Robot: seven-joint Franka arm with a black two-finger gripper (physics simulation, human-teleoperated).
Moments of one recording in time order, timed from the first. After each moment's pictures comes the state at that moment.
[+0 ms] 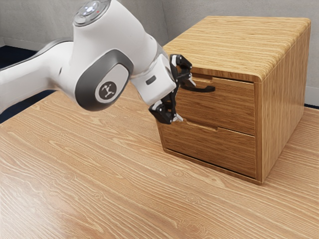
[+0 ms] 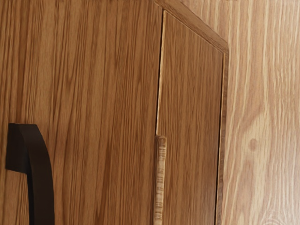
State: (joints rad) arm -0.39 -0.04 0.21 -1.71 0.10 2.24 1.28
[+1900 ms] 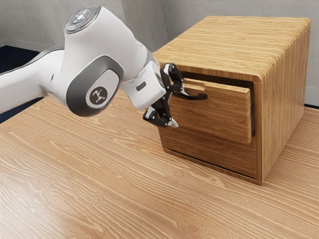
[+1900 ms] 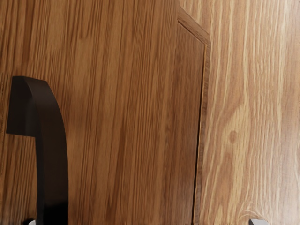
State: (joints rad) arm -0.43 -0.09 0.28 -1.80 0.07 2.25 1.29
